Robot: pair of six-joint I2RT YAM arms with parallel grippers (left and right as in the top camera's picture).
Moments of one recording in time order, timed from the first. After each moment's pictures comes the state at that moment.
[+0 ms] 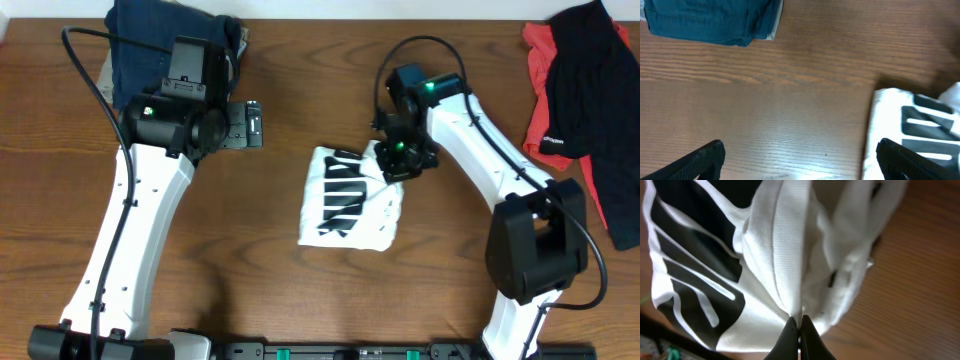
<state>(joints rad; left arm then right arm) -0.19 1.52 1.55 -1.11 -0.09 -0.20 0.36 1.99 1.60 -1.24 -0.24 0.06</state>
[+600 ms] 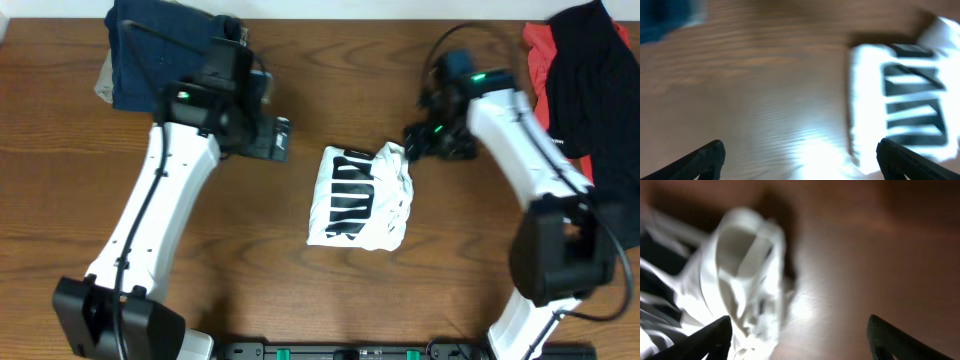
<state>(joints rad) -0.27 1.63 1.55 -1.13 0.10 -0.03 0.16 1.93 1.61 -1.13 -0.15 0.12</state>
